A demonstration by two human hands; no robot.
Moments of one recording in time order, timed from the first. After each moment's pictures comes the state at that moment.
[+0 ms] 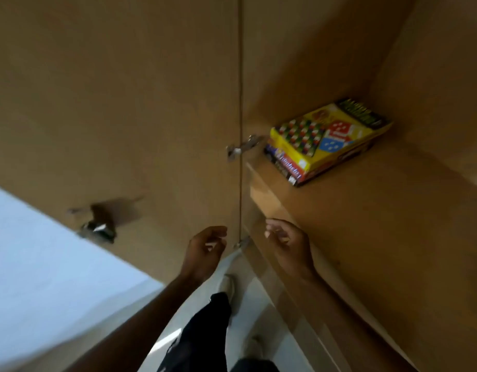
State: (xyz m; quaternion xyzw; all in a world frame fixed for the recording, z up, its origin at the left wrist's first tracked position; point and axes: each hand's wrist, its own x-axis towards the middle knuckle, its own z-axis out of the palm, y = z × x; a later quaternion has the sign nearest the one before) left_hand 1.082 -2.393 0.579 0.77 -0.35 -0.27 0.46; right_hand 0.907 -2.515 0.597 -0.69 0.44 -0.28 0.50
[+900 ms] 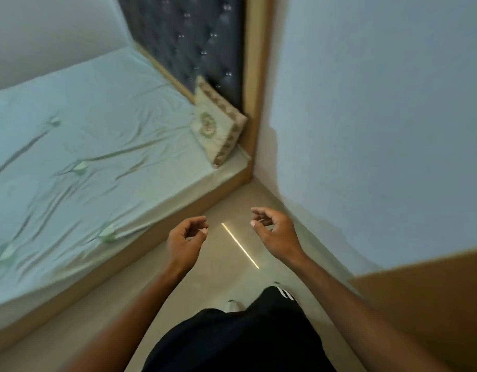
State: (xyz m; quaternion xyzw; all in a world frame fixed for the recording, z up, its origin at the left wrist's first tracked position) left_hand 0.968 -1.685 0.575 0.74 0.31 0.12 0.58; right_hand 1.086 -1.871 0.592 -0.81 -0.14 0.21 0.52
